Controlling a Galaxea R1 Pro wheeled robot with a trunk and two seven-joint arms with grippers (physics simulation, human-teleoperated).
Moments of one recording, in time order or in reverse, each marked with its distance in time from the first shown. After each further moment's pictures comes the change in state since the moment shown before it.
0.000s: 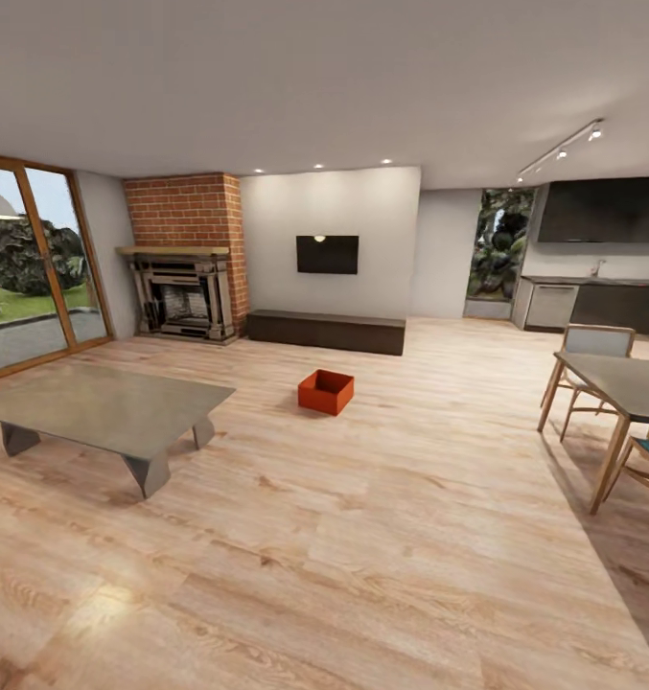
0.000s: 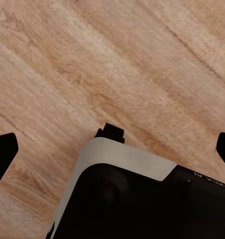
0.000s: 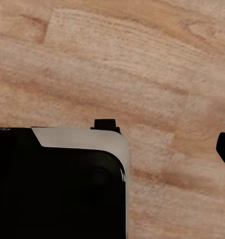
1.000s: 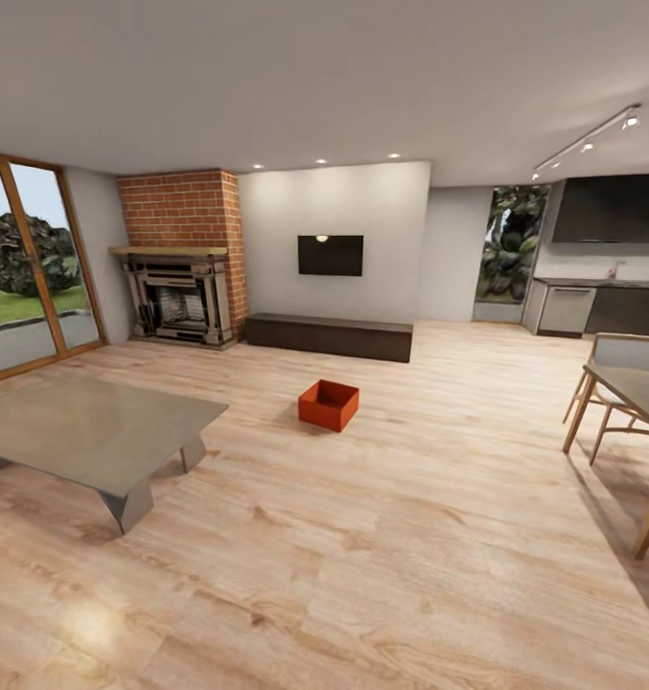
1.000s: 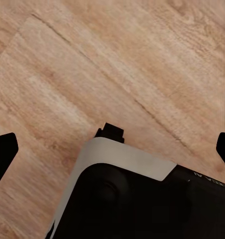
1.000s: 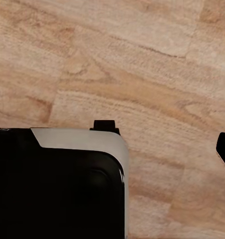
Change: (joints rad) left arm 0.000 -0.001 0.000 0.000 -0.001 0.000 0.000; right arm 0.000 -0.001 0.001 0.000 0.004 -0.004 0.000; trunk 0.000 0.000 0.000
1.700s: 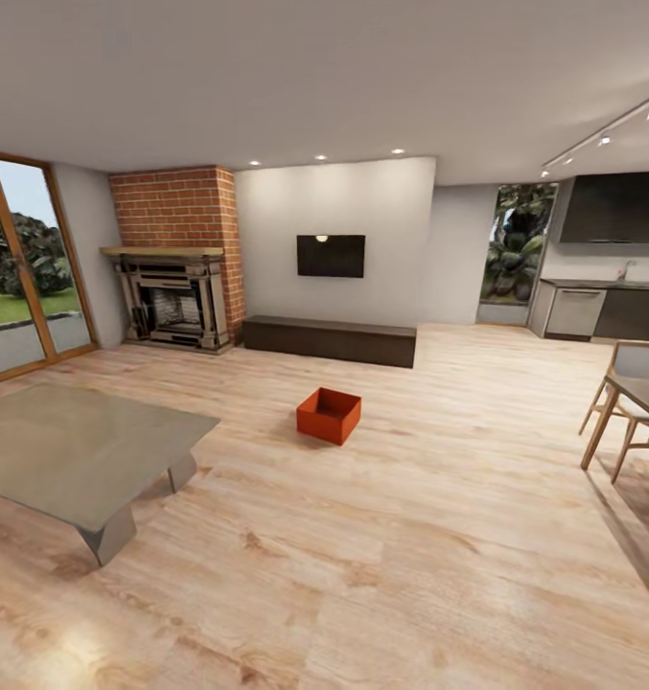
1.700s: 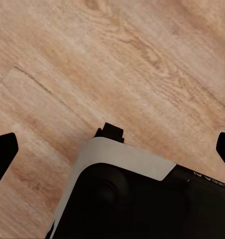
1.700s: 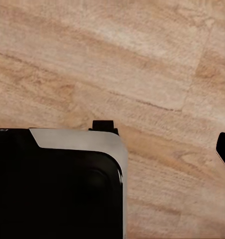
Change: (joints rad) left arm 0.000 0.000 0.000 0.000 -0.001 0.000 -0.001; right arm 0.000 -0.003 0.004 0.000 -0.003 -0.001 0.000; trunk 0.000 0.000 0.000
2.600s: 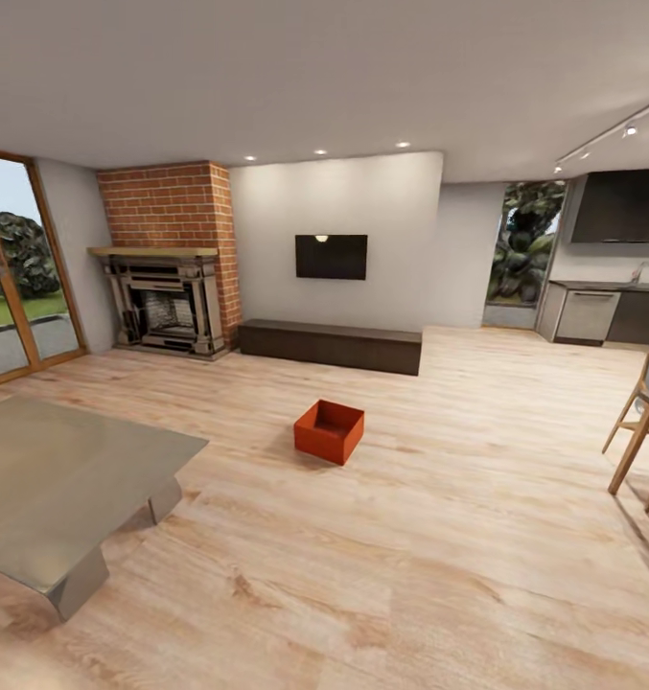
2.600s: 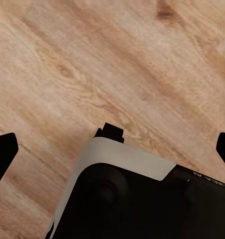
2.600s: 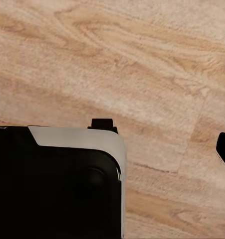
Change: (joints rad) left arm 0.000 0.000 0.000 0.000 0.000 0.000 0.000; right arm 0.000 -0.003 0.001 0.000 0.004 0.007 0.003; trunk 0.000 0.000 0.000
